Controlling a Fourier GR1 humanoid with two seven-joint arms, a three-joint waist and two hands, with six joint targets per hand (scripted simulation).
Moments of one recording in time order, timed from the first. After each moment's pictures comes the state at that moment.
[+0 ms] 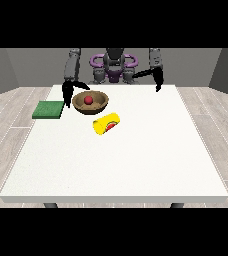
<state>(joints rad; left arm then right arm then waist) -0.41 0.06 -0.03 -1.15 -0.13 0.15 -0.27 -0.32 -0.09 -0.28 -0.95 -0.15 0.06 -0.32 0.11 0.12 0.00</state>
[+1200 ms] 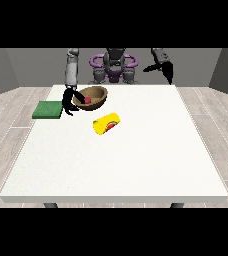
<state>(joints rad) -0.40 0.12 0.00 -1.31 -0.09 0.03 -0.22 -0.40 -0.18 -0.25 -0.62 -0.01 -0.25 -0.50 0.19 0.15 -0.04</state>
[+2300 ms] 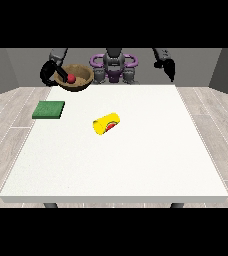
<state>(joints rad) -0.26 0.17 0.12 -1.14 -0.03 0.02 -0.26 -0.54 -0.31 -0.11 -0.80 0.15 -0.26 0.29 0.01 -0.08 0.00</state>
